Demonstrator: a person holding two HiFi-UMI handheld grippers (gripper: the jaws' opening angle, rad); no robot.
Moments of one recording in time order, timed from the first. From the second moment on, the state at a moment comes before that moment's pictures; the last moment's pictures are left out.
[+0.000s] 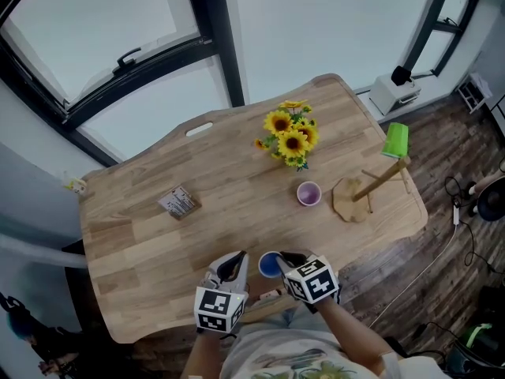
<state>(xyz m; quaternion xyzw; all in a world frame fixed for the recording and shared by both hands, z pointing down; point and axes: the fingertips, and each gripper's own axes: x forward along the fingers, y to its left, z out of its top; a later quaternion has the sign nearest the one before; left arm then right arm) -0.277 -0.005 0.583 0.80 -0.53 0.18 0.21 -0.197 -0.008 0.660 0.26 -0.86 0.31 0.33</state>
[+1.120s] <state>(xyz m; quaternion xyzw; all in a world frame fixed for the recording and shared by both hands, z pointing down) -0.217 -0.050 0.500 0.78 -0.59 0.09 0.17 -0.113 -0.085 0.432 0.34 -0.93 0.00 0.11</state>
